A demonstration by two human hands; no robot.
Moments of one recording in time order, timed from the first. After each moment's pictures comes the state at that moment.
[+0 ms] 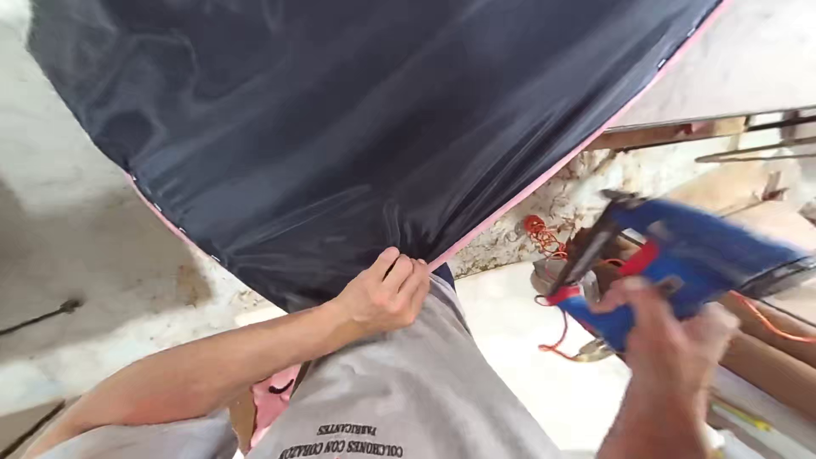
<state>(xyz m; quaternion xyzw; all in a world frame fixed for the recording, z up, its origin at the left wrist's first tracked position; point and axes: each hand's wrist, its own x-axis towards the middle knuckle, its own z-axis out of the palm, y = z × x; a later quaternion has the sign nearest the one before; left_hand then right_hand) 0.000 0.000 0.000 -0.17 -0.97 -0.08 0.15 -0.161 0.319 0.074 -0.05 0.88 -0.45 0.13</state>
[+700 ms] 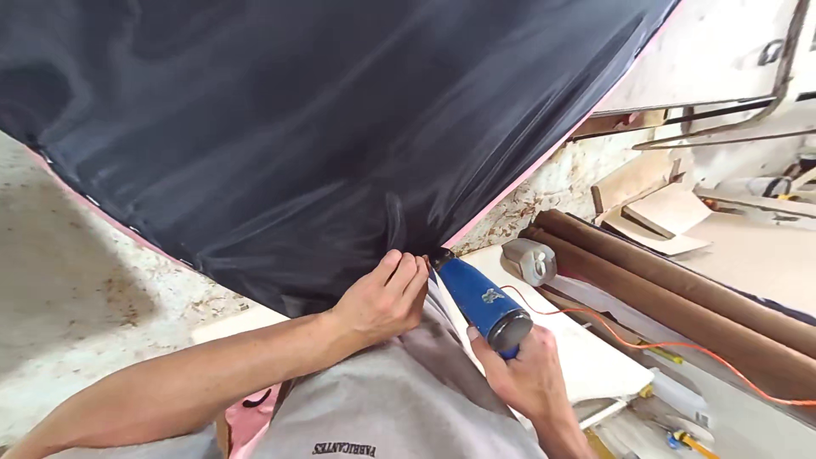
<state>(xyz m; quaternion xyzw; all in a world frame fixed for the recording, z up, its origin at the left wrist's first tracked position) 0.025 -0.003 -0.010 -0.17 -0.96 -0.14 0.15 -0.029 0.219 0.084 -0.21 0.93 -0.23 0.20</state>
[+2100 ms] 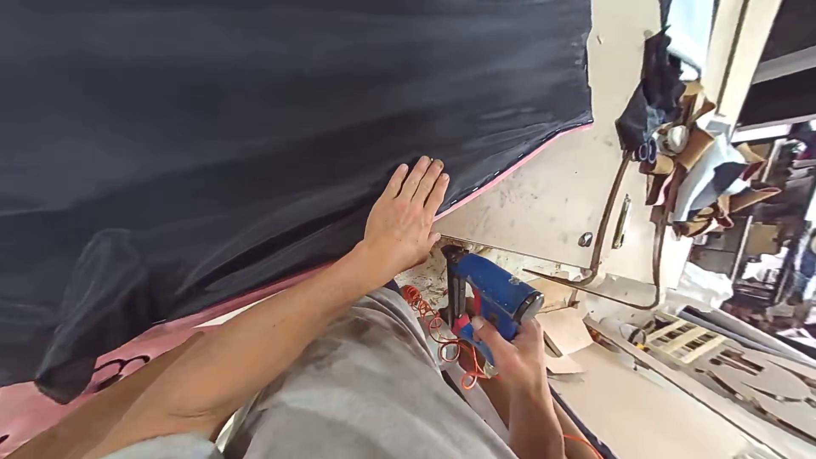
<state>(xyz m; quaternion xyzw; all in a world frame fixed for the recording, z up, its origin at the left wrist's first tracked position) -0.350 0.142 -0.010 0.14 -0.97 -0.22 -0.04 -0.390 0.395 0.081 -0.19 0.85 -0.40 0.29</state>
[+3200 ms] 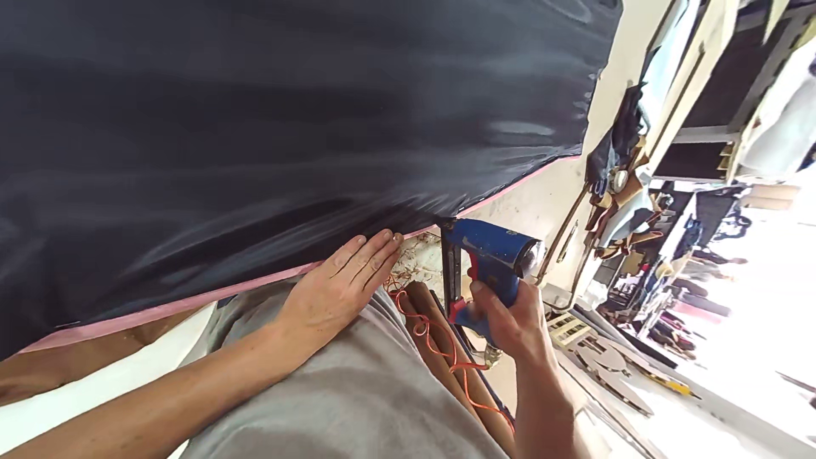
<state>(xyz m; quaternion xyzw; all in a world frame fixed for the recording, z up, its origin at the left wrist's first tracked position) -0.219 0.178 -0.040 0.14 -0.96 -0.22 0.13 -0.431 0.304 0.110 -0.24 0.89 -0.17 0.36</state>
